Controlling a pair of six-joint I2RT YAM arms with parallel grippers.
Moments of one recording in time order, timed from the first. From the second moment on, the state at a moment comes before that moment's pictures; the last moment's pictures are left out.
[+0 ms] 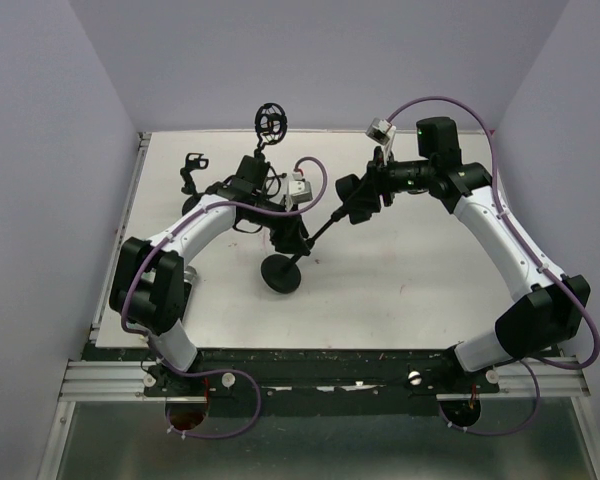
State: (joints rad) left arm -0.41 1.68 1.27 -0.59 1.06 0.57; right arm 0.33 1.49 1.47 -0.59 -0.92 -0.17
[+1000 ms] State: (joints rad) left arm -0.61 1.39 0.91 -0.06 0.26 0.19; right arm 0.29 1.63 1.52 -0.57 -0.71 0.33
